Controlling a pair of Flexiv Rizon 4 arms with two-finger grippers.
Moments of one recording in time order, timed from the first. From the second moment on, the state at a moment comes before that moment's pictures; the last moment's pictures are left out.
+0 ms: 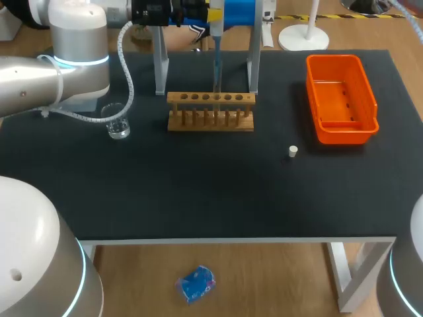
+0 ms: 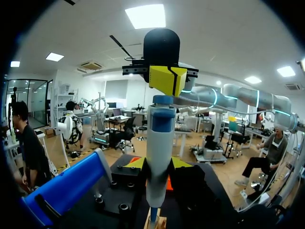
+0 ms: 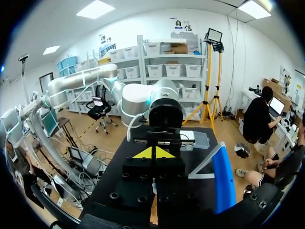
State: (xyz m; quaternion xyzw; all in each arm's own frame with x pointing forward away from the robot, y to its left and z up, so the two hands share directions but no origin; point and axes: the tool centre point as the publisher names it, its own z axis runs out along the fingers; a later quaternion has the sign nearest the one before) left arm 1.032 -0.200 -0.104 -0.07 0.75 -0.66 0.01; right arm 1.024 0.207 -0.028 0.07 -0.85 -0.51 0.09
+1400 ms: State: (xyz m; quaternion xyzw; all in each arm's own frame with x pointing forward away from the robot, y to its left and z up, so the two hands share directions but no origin) left arm 1.033 -0.201 -0.099 -0.07 0.75 -0.66 0.01; right arm 1.029 0.205 -0.001 0.09 -0.85 -0.52 0.05
